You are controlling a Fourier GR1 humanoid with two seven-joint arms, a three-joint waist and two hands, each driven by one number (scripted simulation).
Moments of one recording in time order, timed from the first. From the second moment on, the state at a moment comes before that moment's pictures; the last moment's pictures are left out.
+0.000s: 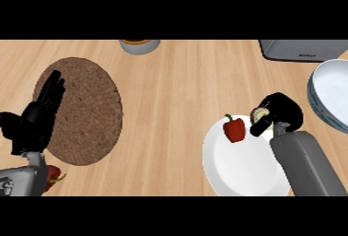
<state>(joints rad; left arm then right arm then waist) -0.16 0.24 0.12 -1.57 -0.04 0.04 0.14 -0.43 -0.24 0.09 -1.18 0.84 0.12 0.84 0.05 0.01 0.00</state>
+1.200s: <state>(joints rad) -0.17 0.24 0.14 -1.55 -0.04 0.04 0.15 -1.04 -0.42 -0.06 -0.84 1.26 -0.16 1.05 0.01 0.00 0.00</state>
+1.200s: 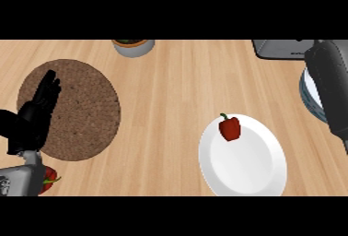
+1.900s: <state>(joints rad) -0.16 0.24 0.15 -1.54 -0.04 0.02 0.13 -0.89 -0.55 -0.29 -0.66 1.12 -0.46 0.78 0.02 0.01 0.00</state>
